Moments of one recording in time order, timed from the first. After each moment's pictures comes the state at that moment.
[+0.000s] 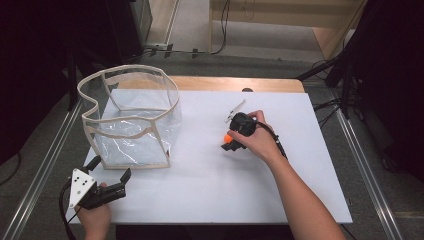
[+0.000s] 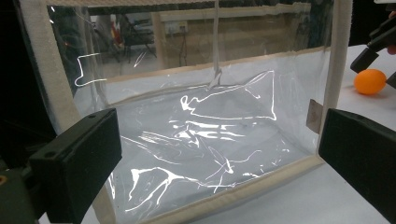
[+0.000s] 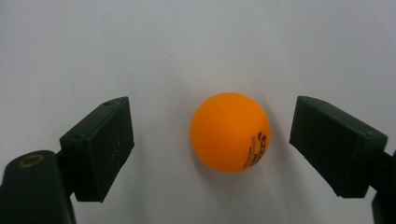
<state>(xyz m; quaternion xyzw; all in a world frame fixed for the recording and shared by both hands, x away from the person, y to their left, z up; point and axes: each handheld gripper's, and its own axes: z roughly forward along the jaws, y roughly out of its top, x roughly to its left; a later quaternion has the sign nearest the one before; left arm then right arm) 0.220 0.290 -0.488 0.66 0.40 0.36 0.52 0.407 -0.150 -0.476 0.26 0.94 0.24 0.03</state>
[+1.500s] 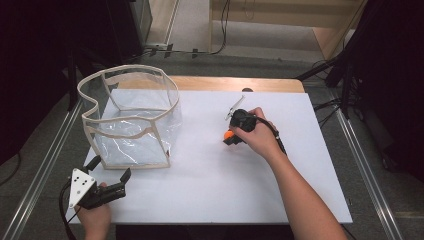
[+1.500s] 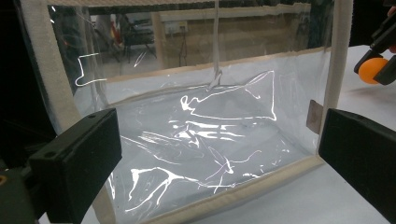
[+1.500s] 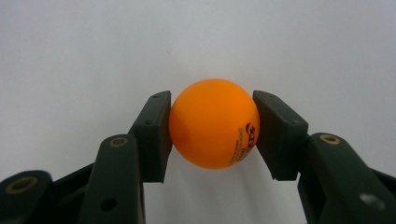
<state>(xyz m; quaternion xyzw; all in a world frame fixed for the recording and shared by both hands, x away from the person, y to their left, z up) 0.221 0.290 -0.488 0.66 0.40 0.36 0.52 0.414 -0.150 -0.465 0.24 0.95 0.22 0.02</state>
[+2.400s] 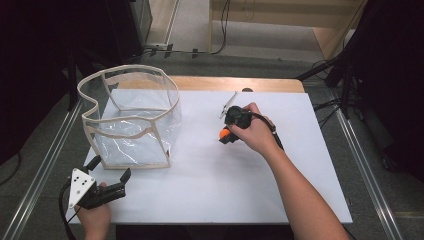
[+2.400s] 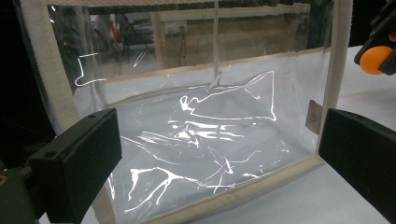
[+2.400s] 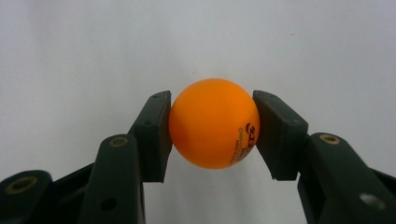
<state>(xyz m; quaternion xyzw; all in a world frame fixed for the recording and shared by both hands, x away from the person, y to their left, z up) 0.221 0.290 -0.488 0.66 0.40 0.36 0.52 0.413 -0.133 -0.442 0.20 0.96 0.21 0.01</state>
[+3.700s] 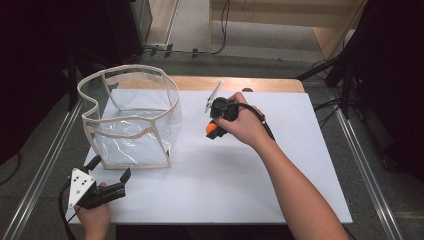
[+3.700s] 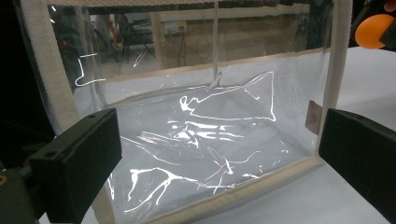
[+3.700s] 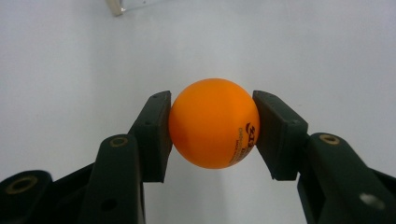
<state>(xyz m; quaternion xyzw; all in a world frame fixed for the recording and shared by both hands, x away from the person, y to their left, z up) 0.221 0.291 -0.488 0.66 0.40 0.36 0.52 0.410 -0.092 -0.396 0.15 0.97 0.21 0.01</state>
